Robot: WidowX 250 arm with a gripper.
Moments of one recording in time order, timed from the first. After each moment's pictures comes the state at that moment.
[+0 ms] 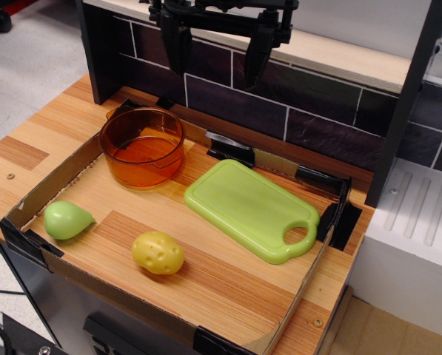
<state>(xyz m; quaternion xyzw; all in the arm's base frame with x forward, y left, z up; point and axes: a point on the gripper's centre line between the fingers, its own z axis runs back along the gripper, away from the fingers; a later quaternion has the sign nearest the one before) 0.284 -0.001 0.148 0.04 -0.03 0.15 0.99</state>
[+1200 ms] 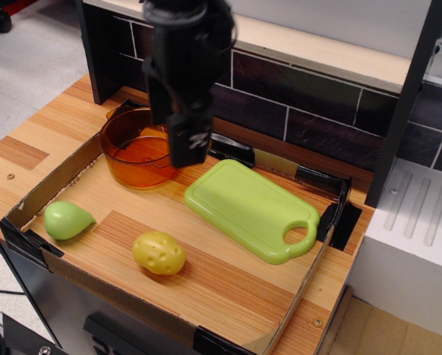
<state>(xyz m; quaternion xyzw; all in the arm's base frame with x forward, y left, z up) 0.241 0.018 0.099 0.01 0.00 -0.37 0.93</state>
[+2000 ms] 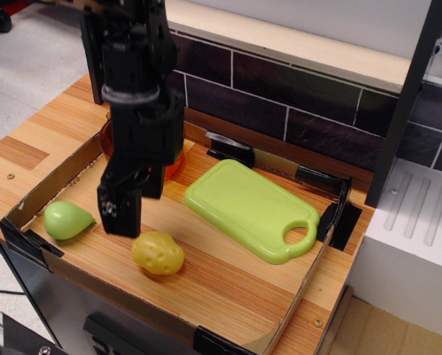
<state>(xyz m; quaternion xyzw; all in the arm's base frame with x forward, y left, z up) 0.202 0.034 0.043 -0.07 0.06 -0.58 0.81</state>
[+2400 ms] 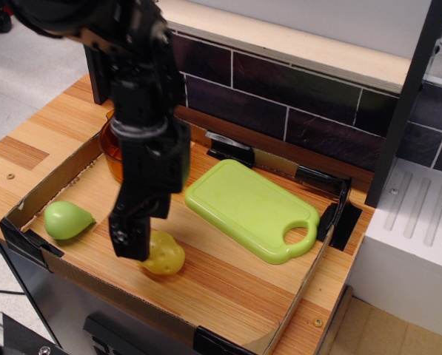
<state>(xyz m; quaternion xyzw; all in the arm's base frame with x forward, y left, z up) 0.202 0.022 0.021 -0.05 0.05 -0.58 0.81</state>
